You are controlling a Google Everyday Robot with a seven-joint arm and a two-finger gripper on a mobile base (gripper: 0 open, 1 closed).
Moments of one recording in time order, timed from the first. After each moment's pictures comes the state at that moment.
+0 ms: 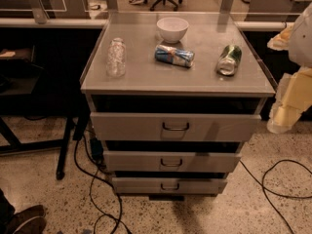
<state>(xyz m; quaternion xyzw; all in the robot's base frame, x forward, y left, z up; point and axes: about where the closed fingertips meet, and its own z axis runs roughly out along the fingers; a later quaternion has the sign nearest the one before) 0.438 -0.215 0.981 -0.60 0.78 -0.04 0.17</state>
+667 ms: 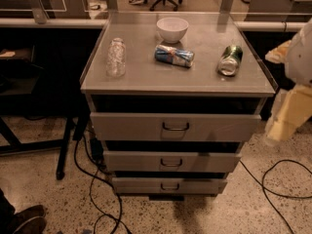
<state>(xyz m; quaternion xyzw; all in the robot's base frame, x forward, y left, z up) 0.431 -0.213 0.959 -0.60 0.78 -0.03 0.18</state>
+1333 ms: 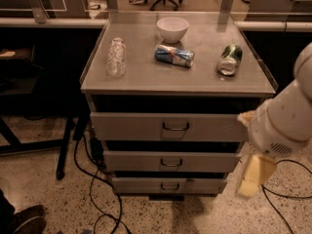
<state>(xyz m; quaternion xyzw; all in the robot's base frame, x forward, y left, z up) 0.398 -0.194 0.824 -0.60 0.79 0.02 0.14</state>
